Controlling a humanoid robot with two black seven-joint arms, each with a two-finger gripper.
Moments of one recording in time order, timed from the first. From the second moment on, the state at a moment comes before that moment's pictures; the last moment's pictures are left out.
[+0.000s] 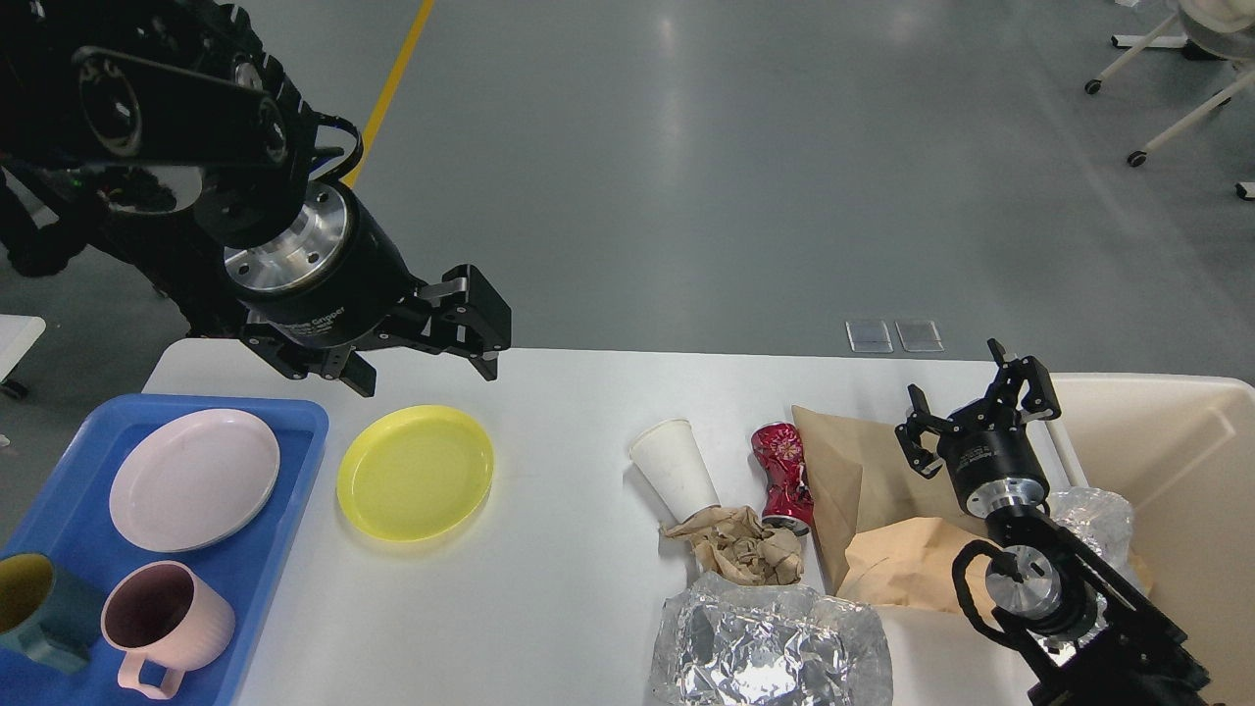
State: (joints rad) left arm -2.52 0.05 1.50 -1.63 -0.36 -0.68 -0.16; right arm 0.27 -0.19 1.14 0.90 -0.27 0.10 0.38
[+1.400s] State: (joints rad) left arm -1.32 0.29 1.05 -1.13 -0.82 0.07 -0.02; right arm 0.27 -0.19 1.14 0.90 -0.27 0.10 0.38
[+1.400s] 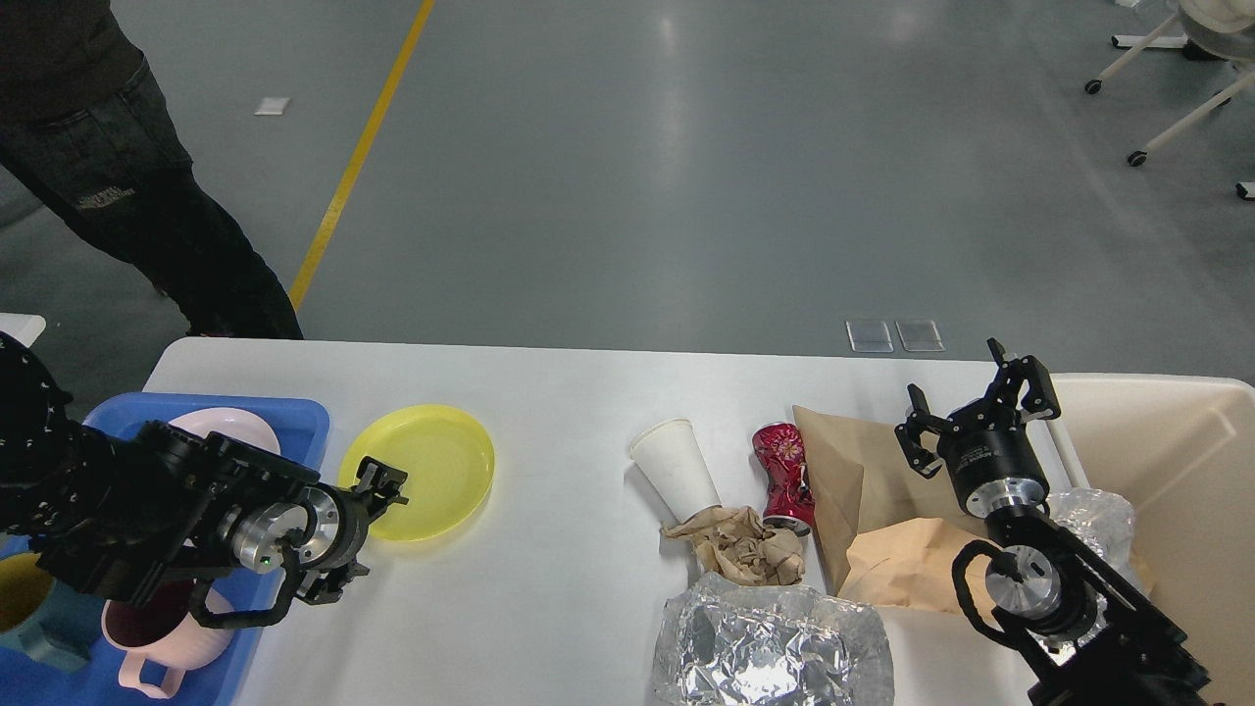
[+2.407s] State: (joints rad) left arm -1.16 0.29 0.95 -0.93 -0.80 -0.10 -0.01; right arm 0.27 -0.19 1.14 0.90 -0.27 0.10 0.38
